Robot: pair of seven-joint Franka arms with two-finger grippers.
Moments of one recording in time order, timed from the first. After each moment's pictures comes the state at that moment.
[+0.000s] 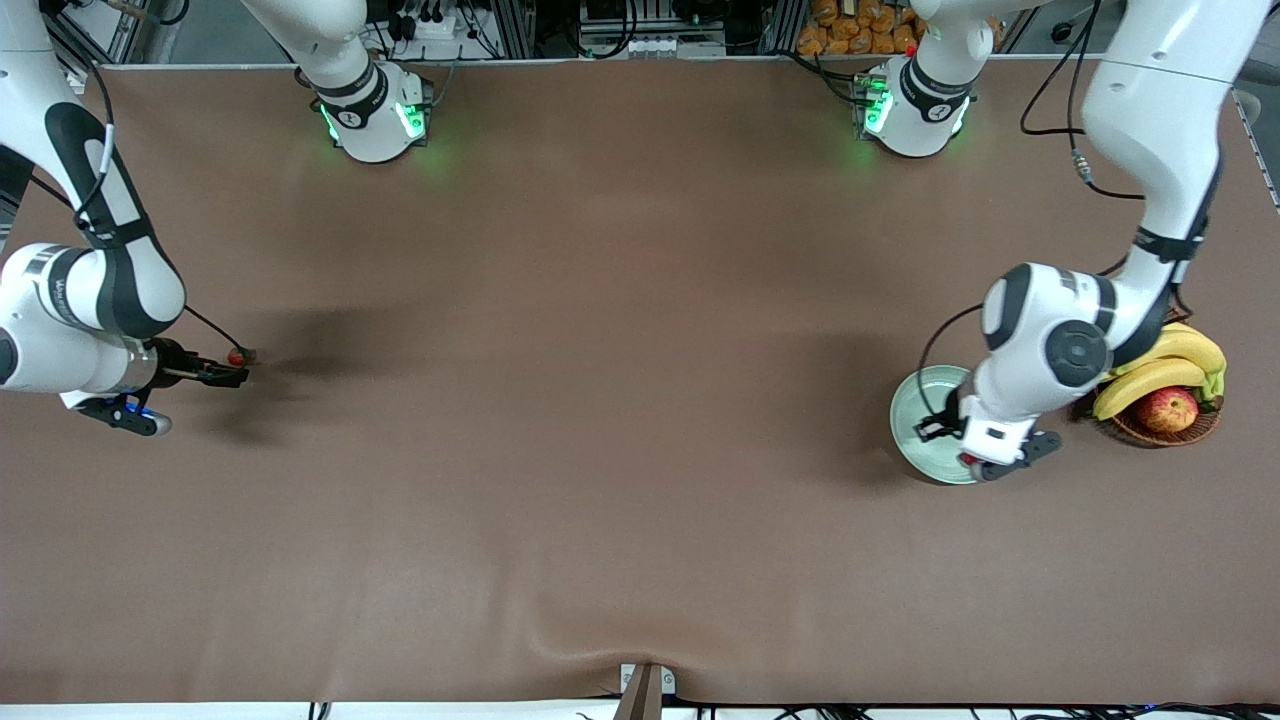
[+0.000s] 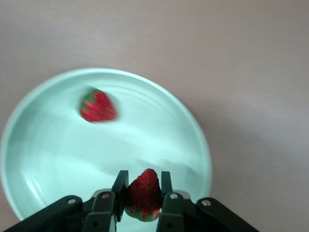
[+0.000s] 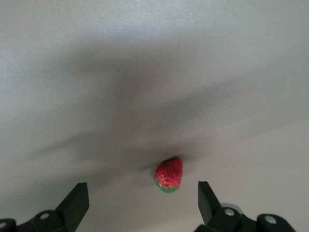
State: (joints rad) left arm 0.23 0.54 -0.33 -1.92 0.22 2.42 -0.60; right arm -0.56 0.48 0.28 -1.96 -0.20 2.13 0.17
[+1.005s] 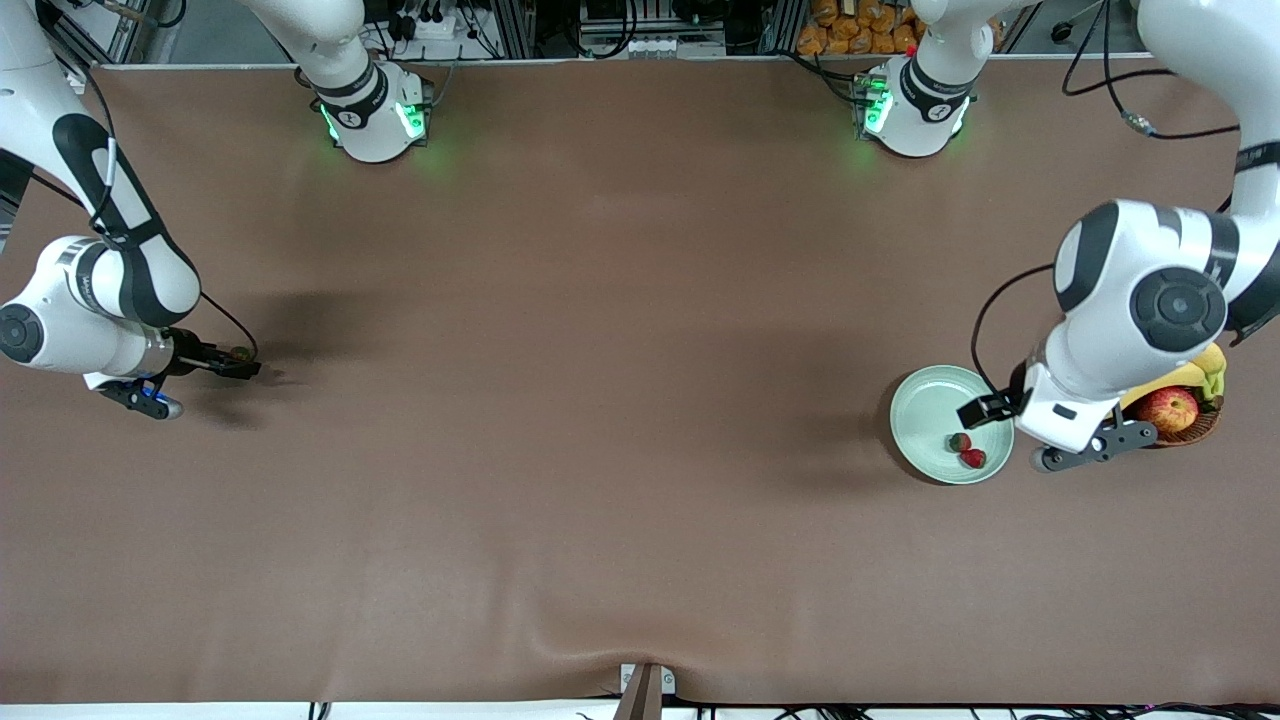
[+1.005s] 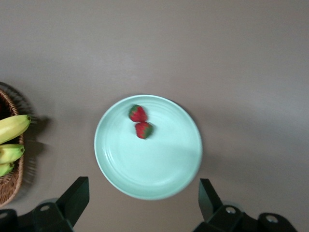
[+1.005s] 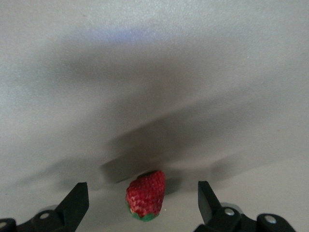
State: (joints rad) left arm 0.29 0.36 -0.51 -1.70 0.29 1.99 -0.56; right arm -0.64 0.51 0.28 -2.06 -0.20 2.28 0.17
